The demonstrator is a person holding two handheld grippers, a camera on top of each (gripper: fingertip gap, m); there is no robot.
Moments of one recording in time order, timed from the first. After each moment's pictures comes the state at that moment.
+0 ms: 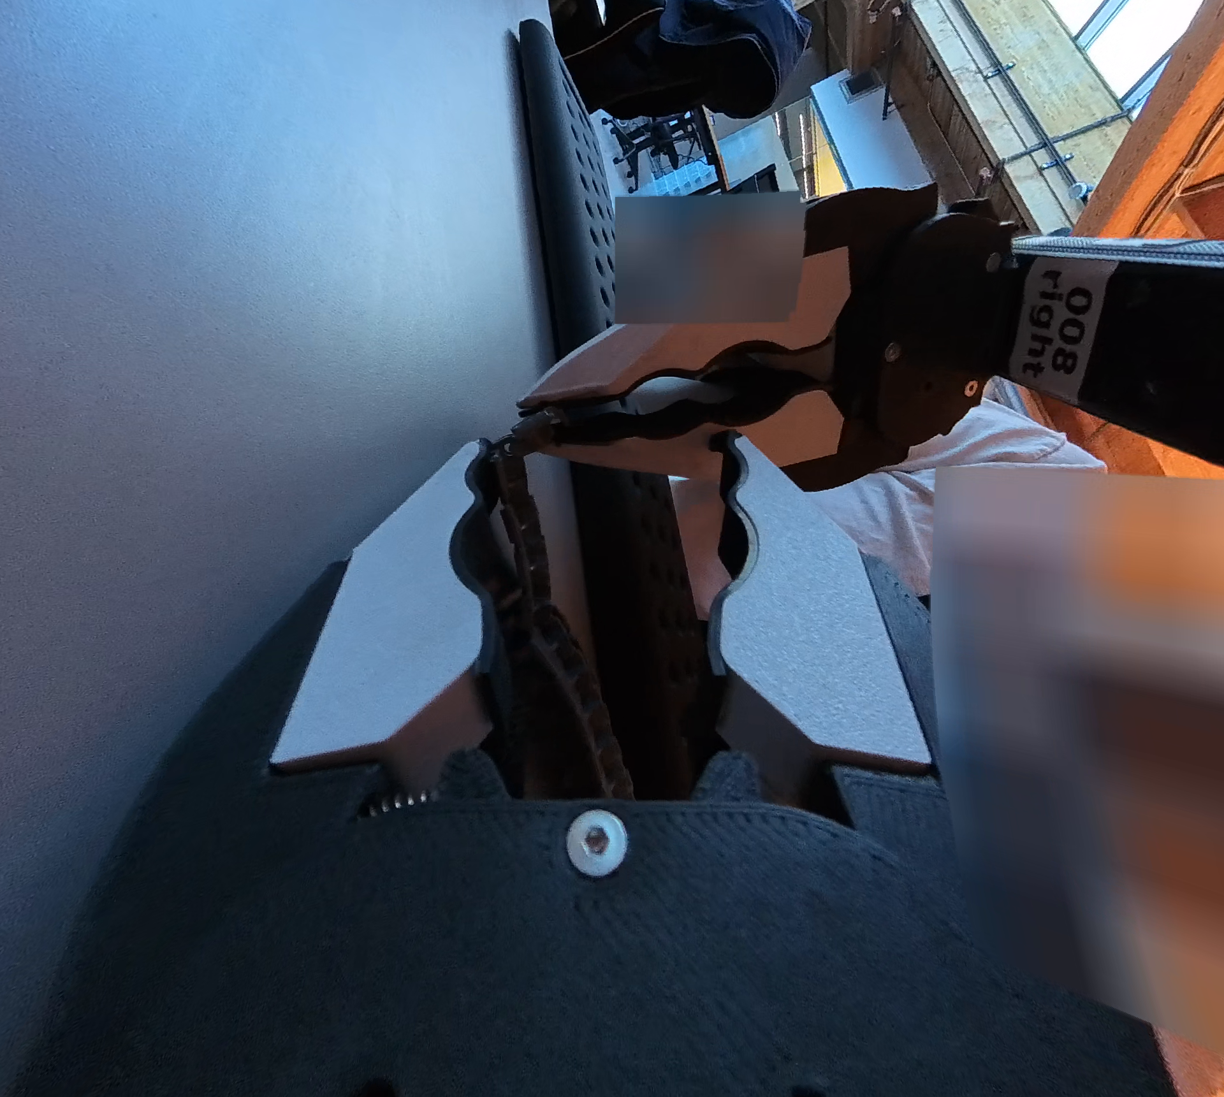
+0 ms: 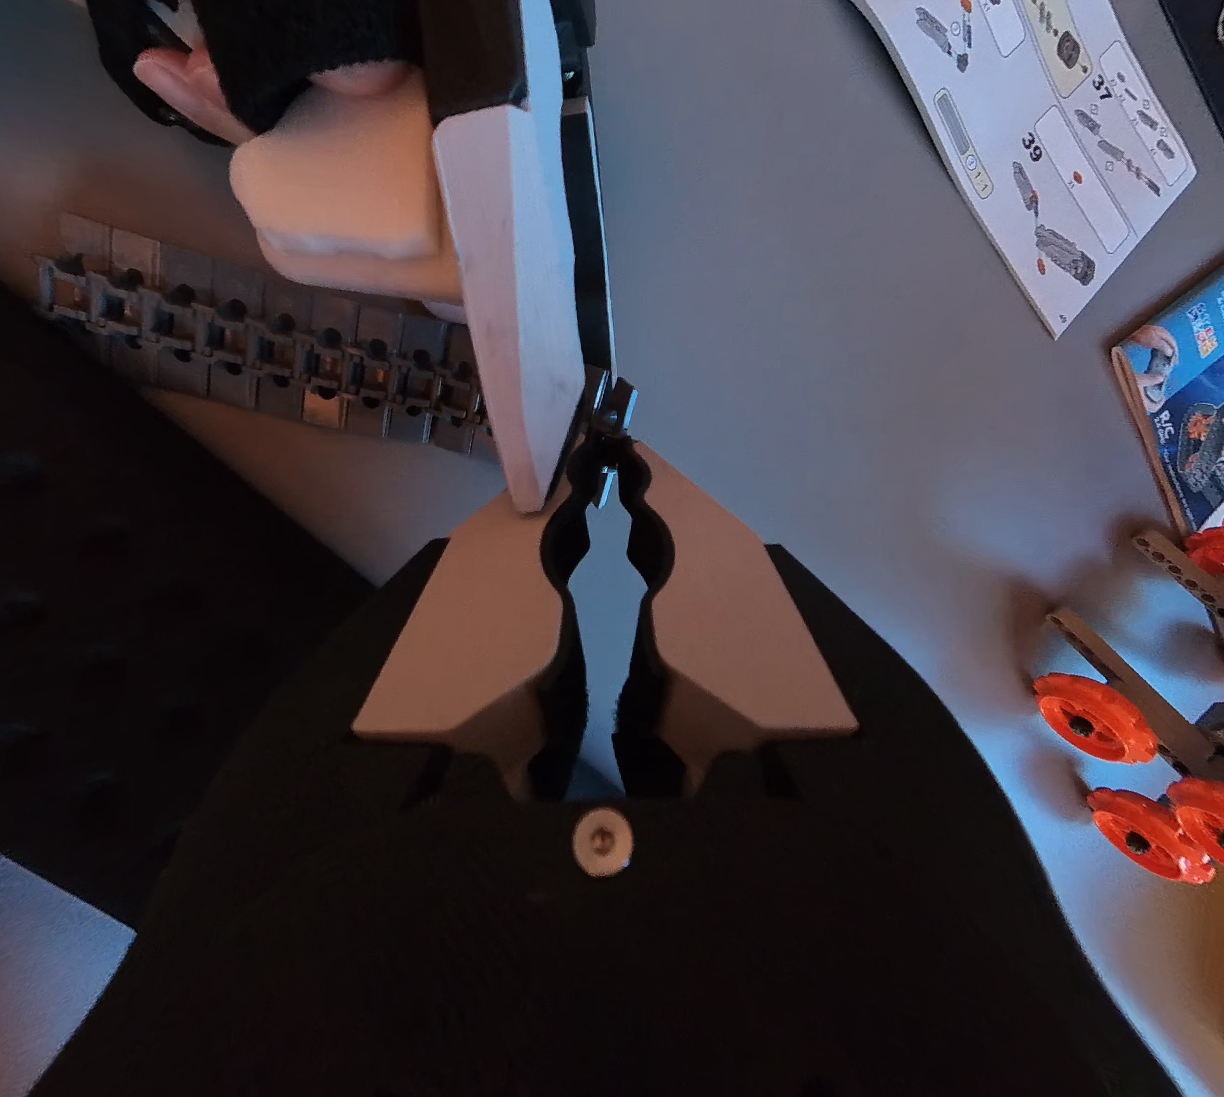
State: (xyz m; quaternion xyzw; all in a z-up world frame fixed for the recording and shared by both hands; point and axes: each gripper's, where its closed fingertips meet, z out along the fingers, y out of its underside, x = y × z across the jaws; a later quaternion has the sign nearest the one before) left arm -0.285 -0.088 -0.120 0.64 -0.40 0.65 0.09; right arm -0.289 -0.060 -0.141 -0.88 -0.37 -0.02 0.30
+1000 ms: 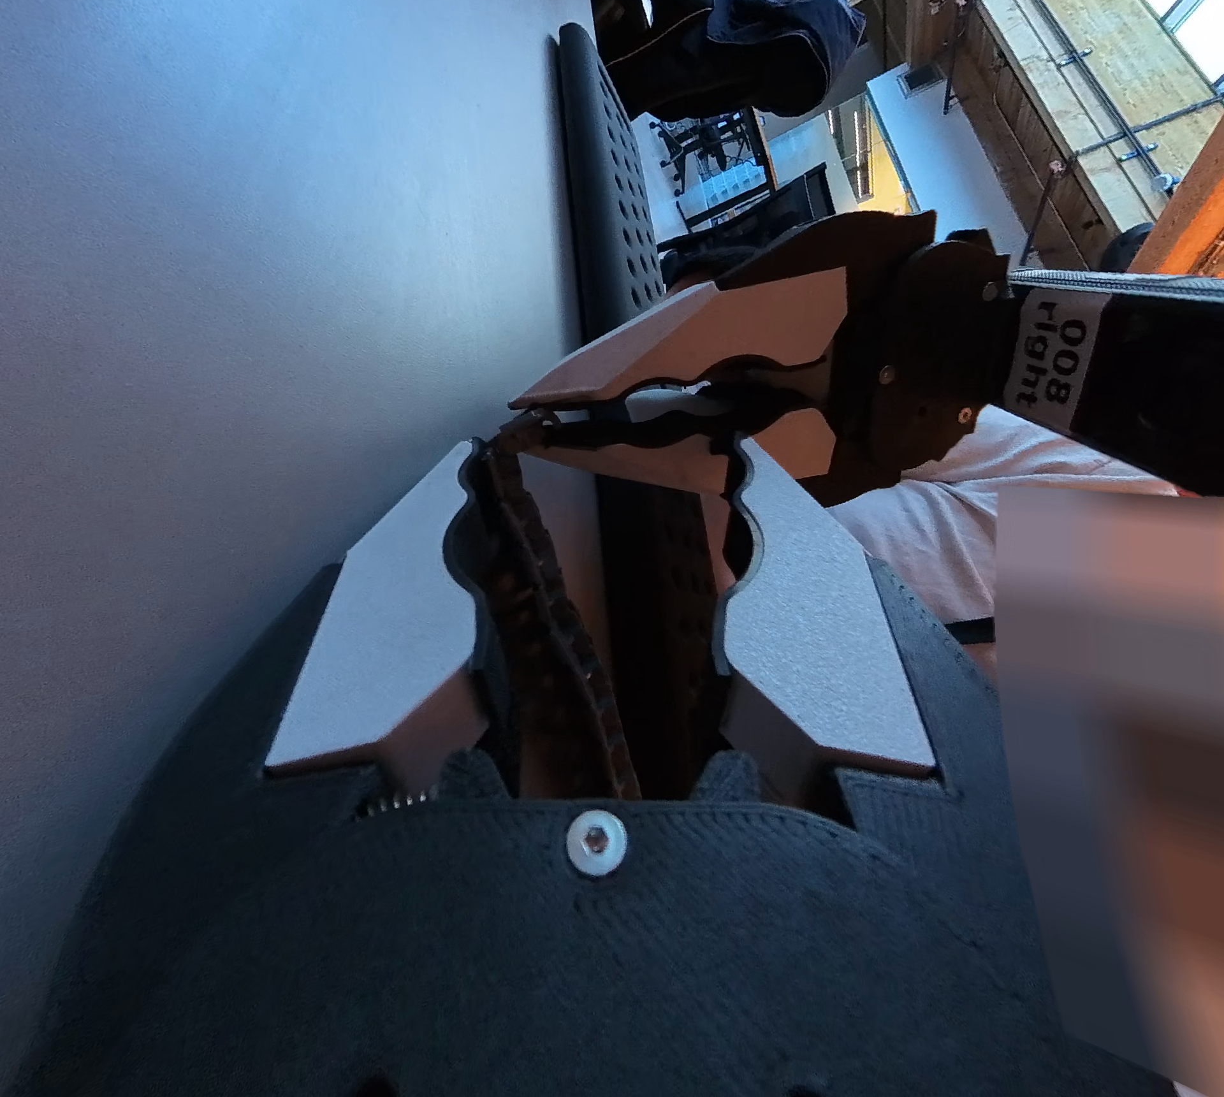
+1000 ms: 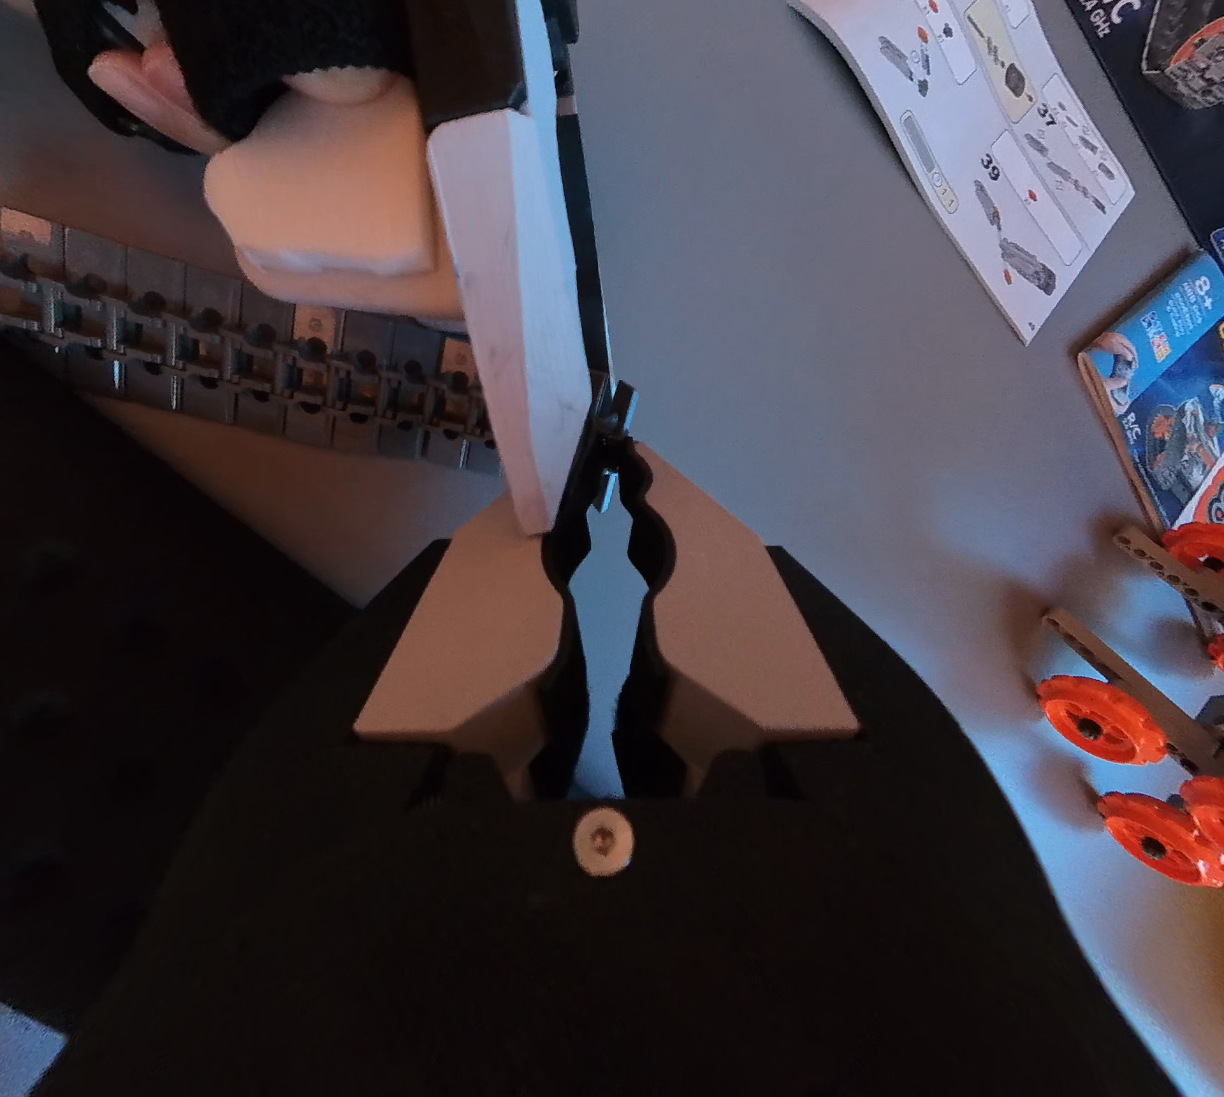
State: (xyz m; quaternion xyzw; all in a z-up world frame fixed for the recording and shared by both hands) left arm -0.283 -0.088 -0.126 0.66 -0.41 0.63 0.07; right arm -0.289 -0.057 -0.147 -0.87 -0.36 -0.04 0.34
